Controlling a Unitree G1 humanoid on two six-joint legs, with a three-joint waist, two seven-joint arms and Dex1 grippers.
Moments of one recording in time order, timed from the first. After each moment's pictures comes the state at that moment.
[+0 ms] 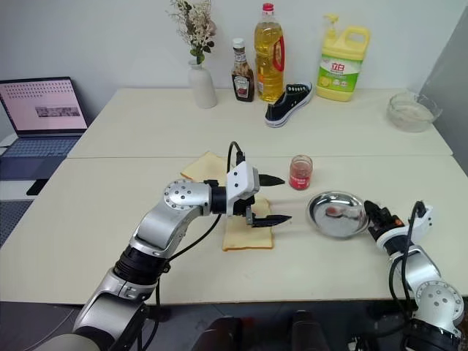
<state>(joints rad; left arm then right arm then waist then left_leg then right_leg) -0.64 0.34 -0.31 -0.04 -0.16 0.34 -1.02 -0.11 -0.30 -0.57 -0.09 1.23 0.73 0.02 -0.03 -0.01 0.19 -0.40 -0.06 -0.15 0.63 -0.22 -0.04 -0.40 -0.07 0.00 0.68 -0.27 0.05</state>
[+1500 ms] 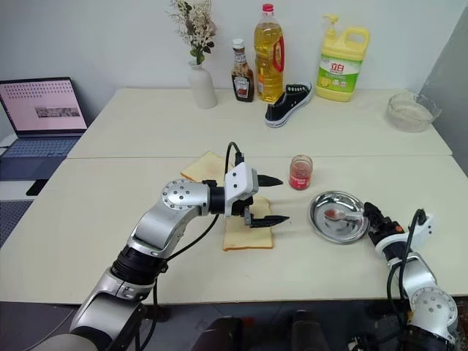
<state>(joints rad) -0.64 0.36 -0.31 -0.04 -0.16 0.34 -1.01 -0.09 -0.27 -0.58 -0.04 1.20 0.68 0.04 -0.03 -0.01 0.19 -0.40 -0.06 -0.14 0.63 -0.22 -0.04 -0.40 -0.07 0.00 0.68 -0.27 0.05</state>
